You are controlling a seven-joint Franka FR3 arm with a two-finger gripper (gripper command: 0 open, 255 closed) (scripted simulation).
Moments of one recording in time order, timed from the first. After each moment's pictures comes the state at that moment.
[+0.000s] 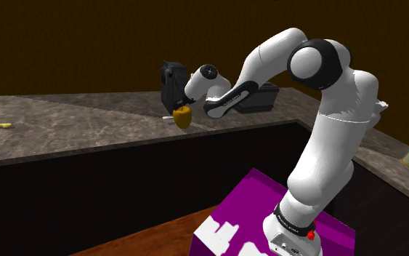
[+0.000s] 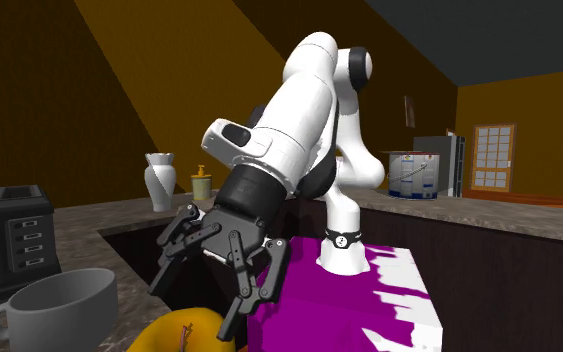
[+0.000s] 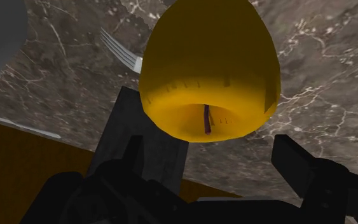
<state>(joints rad) -0.27 0.22 0.10 -2.12 -0.92 2.97 0.72</state>
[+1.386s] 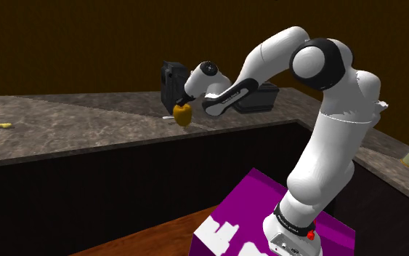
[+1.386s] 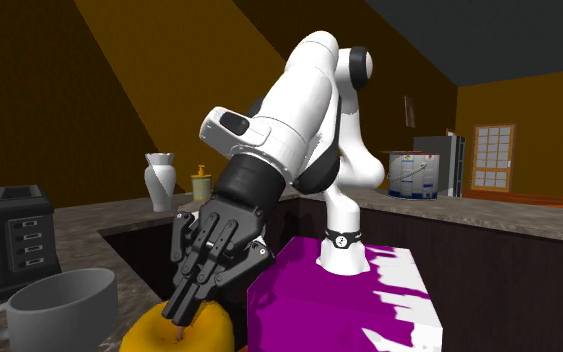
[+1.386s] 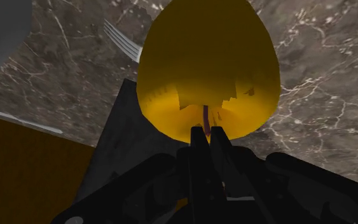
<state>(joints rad) -0.29 0.20 0.12 -2.12 -0.86 2.95 0.66</state>
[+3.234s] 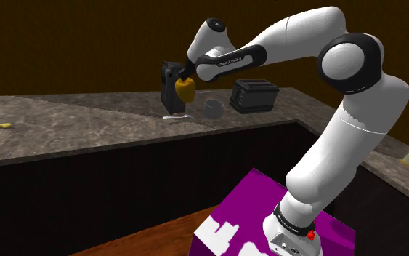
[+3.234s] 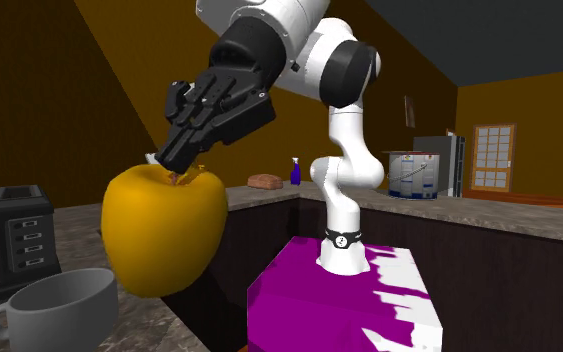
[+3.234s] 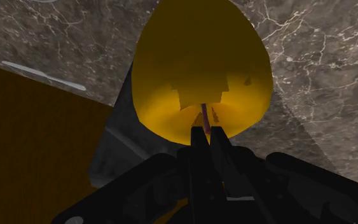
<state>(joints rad) -0.35 0.01 0.25 -2.01 -0.39 2.67 0.23</state>
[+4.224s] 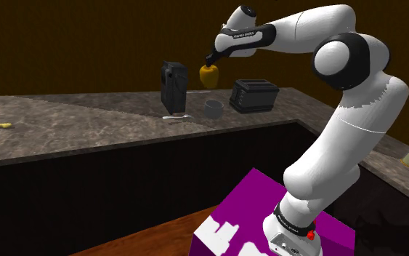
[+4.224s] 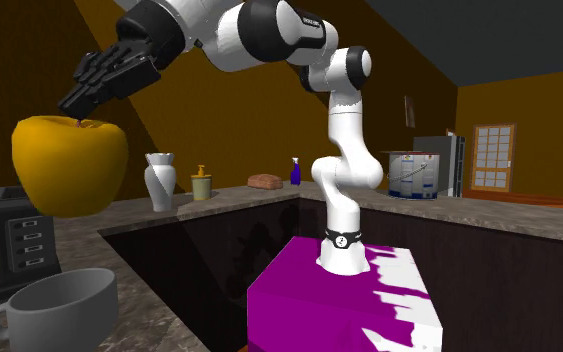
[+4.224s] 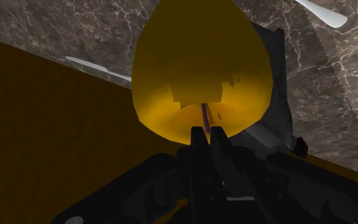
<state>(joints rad) -0.48 0.03 0.13 -1.86 -0.02 2.59 -0.29</state>
